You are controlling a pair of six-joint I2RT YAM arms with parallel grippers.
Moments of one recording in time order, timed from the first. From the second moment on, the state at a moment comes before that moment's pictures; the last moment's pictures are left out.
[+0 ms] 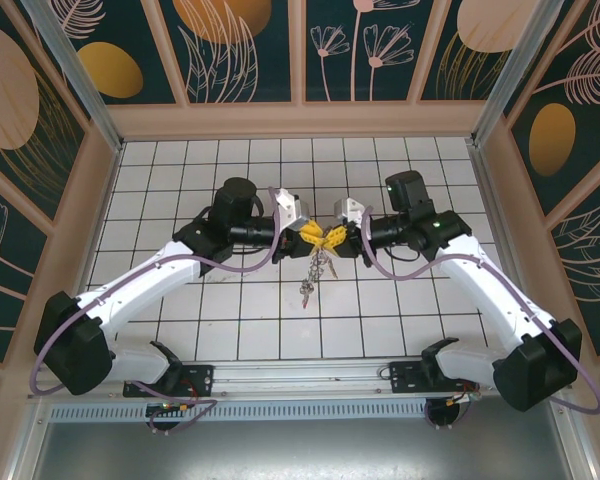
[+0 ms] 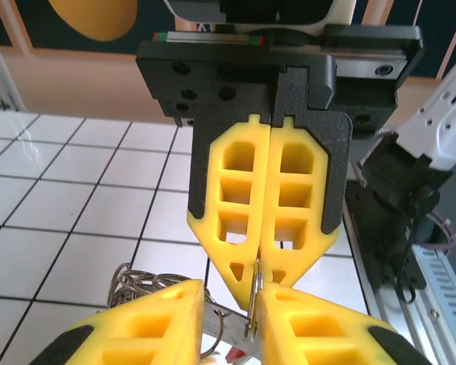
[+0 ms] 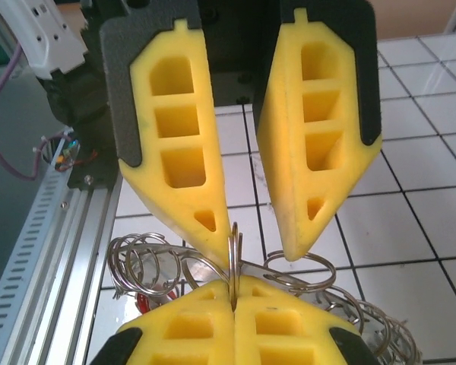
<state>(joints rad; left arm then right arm) -0.70 1.34 1.03 -0.10 0.78 0.23 0.48 1.20 1.07 -0.67 -0.93 -0.67</state>
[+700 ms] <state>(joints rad) -0.71 1.35 1.07 -0.22 0.79 0.29 0.51 1.22 1.07 -0.69 -0.85 -0.68</state>
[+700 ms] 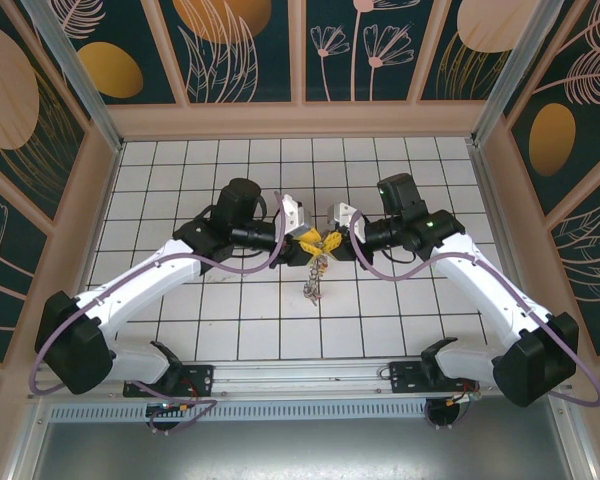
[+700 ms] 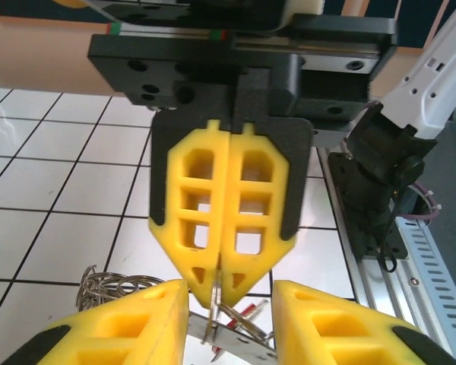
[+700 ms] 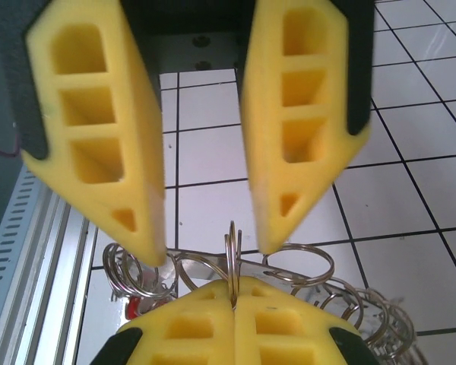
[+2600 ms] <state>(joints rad) -0.67 1.39 0.65 1.06 0.89 -0.53 0.52 1.15 0.97 -0.33 -1.04 -0.49</state>
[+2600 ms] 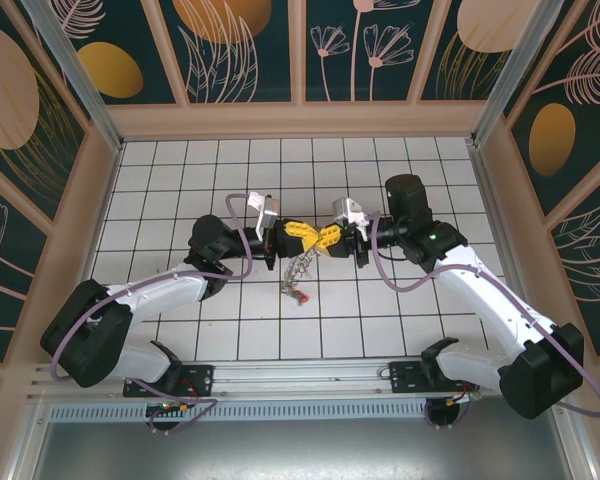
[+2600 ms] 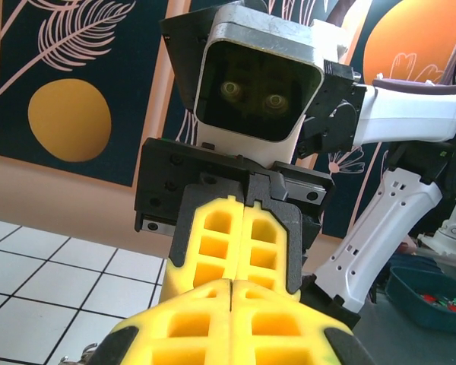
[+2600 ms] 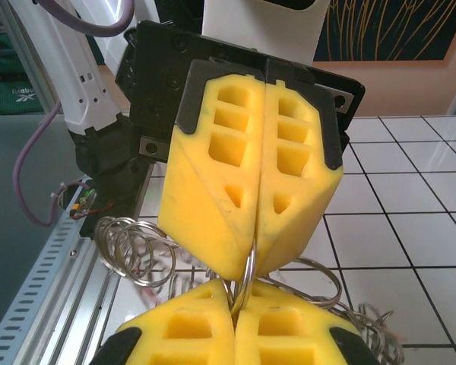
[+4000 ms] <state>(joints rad) -0.66 1.38 1.05 -0.25 0.93 0.31 0.53 1.21 1.03 -0.63 -0.88 -0.66</state>
